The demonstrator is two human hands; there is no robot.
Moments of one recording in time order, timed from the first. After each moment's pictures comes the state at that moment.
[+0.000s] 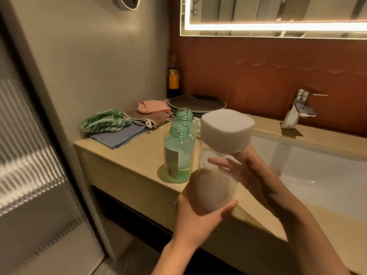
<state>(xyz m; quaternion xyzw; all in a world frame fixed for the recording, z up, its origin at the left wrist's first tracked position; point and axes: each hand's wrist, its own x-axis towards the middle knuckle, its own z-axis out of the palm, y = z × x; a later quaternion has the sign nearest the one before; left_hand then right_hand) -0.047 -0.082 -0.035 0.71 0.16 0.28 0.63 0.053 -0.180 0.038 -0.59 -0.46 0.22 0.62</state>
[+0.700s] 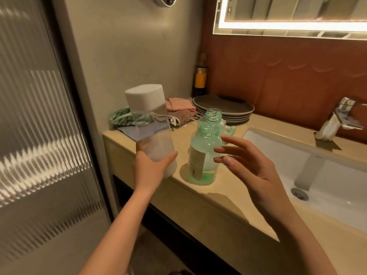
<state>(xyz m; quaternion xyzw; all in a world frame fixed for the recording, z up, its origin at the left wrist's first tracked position) -0.054 0.059 -0.018 0.67 0.34 0.44 0.49 0.030 -0.134 0.037 -0.62 -0.45 0.12 0.63</state>
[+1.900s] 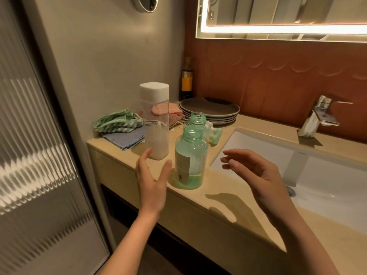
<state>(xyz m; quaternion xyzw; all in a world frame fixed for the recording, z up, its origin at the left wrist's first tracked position) -0.035 0.026 -0.048 0.66 0.24 0.49 0.53 0.053 -0.158 0.029 -0.66 -0.39 0.06 0.64</state>
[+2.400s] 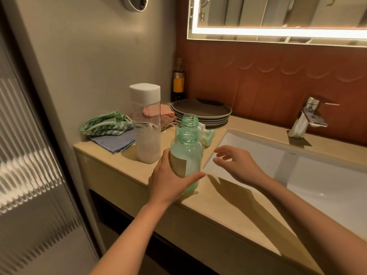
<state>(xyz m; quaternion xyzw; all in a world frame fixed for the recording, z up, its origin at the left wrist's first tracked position) 0.001 0.017 -0.027 0.82 0.25 0.33 0.39 0.131 -0.116 0.020 -0.87 -0.38 0.03 0.31</state>
